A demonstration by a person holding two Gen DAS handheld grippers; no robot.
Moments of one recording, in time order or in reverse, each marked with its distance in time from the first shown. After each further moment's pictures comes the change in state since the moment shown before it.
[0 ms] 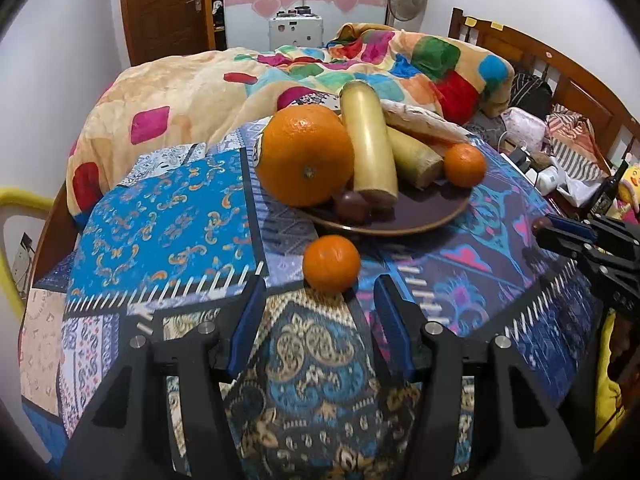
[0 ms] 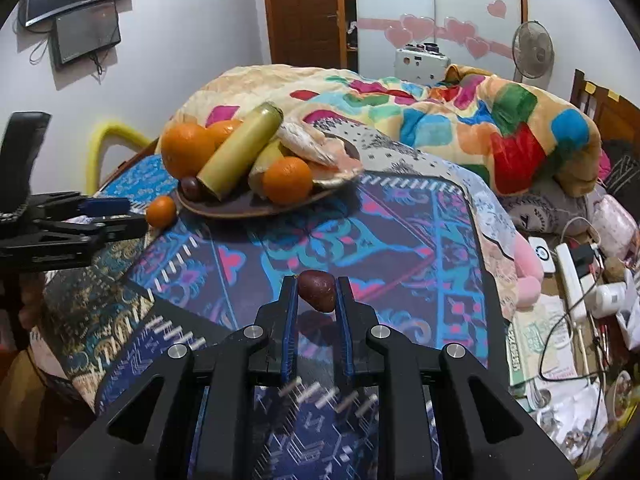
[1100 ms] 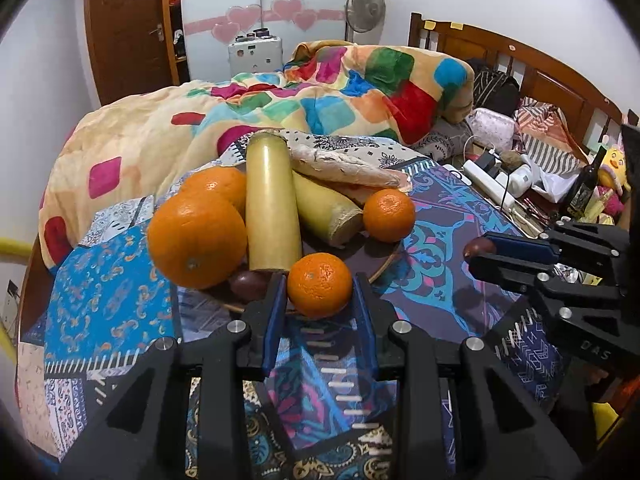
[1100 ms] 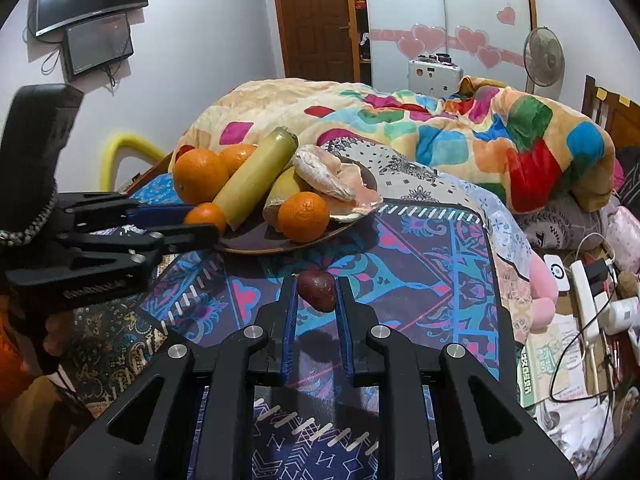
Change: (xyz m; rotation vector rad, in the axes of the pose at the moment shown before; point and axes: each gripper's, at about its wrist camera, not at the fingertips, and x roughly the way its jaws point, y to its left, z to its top) left arm 0.008 -0.059 0.035 0.111 -0.070 -0.066; right arm 0.002 0.002 0.016 -0.003 -0.044 0.056
